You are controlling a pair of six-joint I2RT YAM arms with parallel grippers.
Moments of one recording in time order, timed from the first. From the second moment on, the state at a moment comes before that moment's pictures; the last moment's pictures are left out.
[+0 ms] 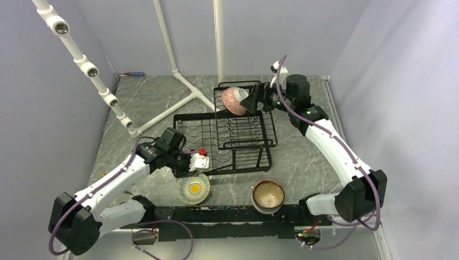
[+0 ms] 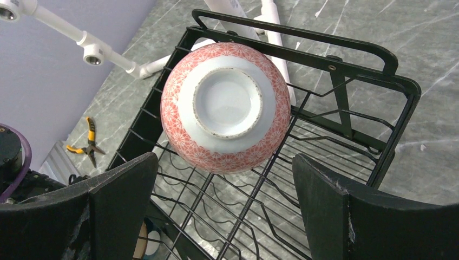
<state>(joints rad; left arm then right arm) -0.58 1.04 0.73 -0.73 0.61 0.88 0.36 1.32 1.21 -0.23 -0.43 0.32</state>
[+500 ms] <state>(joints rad) -0.59 0.96 0.75 -0.77 0.61 0.88 0.35 1.31 1.20 -0.23 -0.43 0.32</state>
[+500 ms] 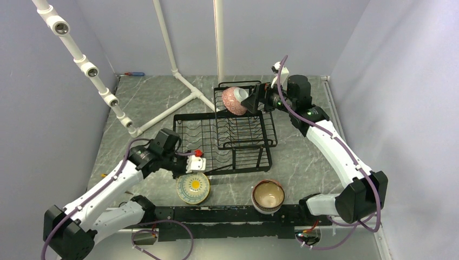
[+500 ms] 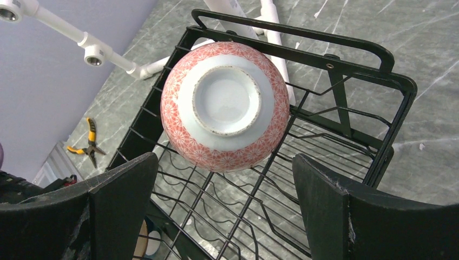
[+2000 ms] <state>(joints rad) -0.59 0.68 0.94 -0.56 0.42 0.55 0.35 1.26 1.15 -0.16 -0.57 0.33</state>
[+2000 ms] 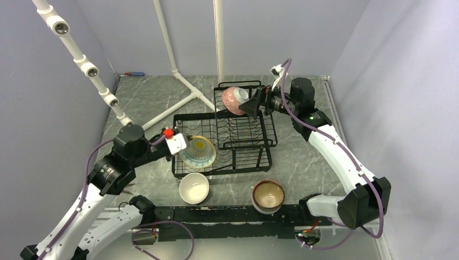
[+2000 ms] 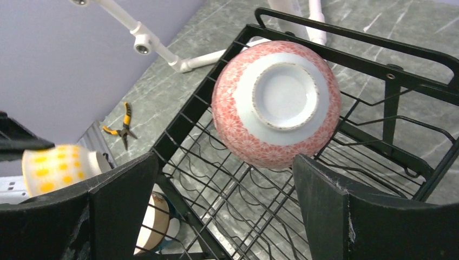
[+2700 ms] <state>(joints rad) -0.59 1.04 1.14 -0.09 0.24 0.34 0.35 1.13 1.06 0.03 -0.74 0.38</state>
